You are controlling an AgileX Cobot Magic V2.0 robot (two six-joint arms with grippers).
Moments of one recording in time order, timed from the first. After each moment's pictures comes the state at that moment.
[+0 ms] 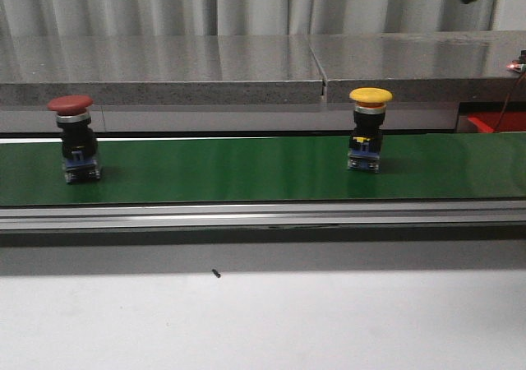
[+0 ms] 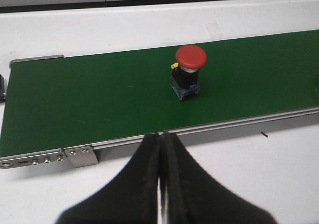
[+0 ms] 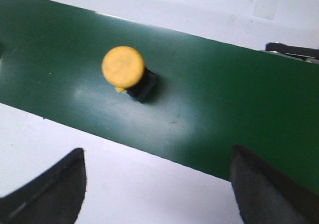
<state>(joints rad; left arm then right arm) -0.04 0.66 -0.75 -0.28 0.81 0.20 0.21 1.33 -1.25 0.18 0.95 -0.03</state>
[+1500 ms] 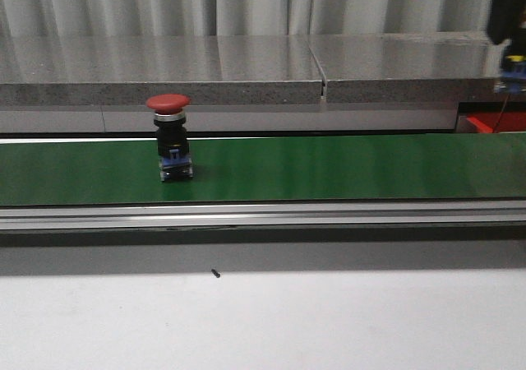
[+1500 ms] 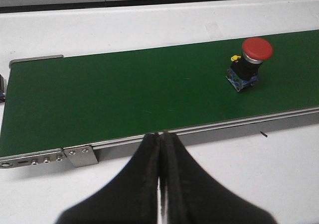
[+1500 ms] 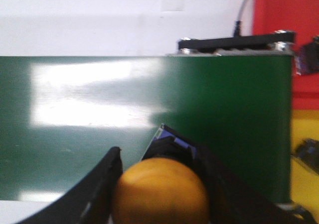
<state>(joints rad) -0.04 0.66 -0.75 -0.28 0.81 0.20 0.10 1.47 -1.31 -0.04 0.94 0.24</state>
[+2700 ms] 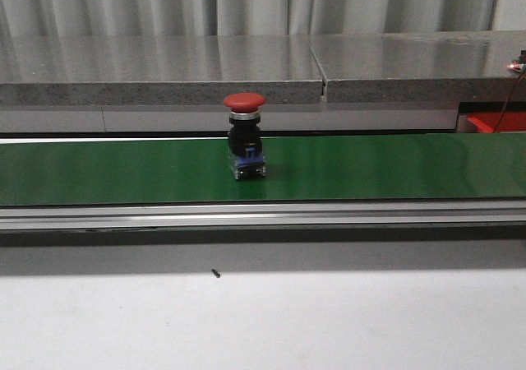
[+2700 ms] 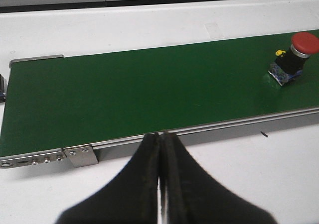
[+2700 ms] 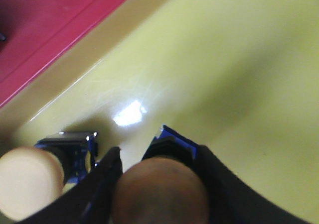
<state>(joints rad) -0.04 0.66 -0.75 -0.28 0.81 0.20 -0.59 1.60 -1.03 0.01 0.64 0.24</state>
